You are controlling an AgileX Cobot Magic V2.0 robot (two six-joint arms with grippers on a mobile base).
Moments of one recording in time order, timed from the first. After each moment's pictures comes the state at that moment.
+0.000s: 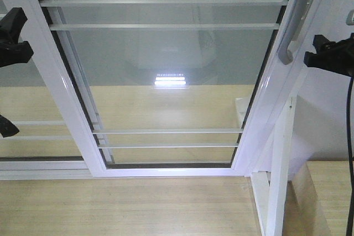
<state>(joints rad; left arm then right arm) -0.21 1.01 -0.56 -0.19 -0.37 0.13 -0.03 1.38 -0.68 0.00 -0.33 -0.10</state>
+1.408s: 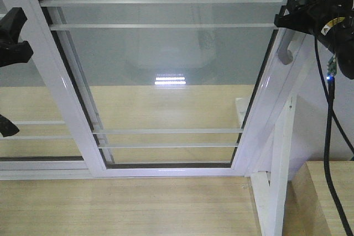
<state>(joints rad) -0.21 1.01 -0.56 -0.19 -0.37 0.13 -0.03 1.84 -1.10 -0.26 -0.50 0.17</state>
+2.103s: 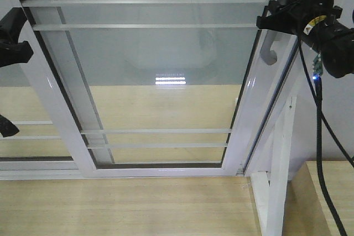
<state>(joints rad) -0.21 1.01 -0.56 -0.19 -0.37 0.13 0.09 1.82 -1.10 -0.26 -0.44 0.17</state>
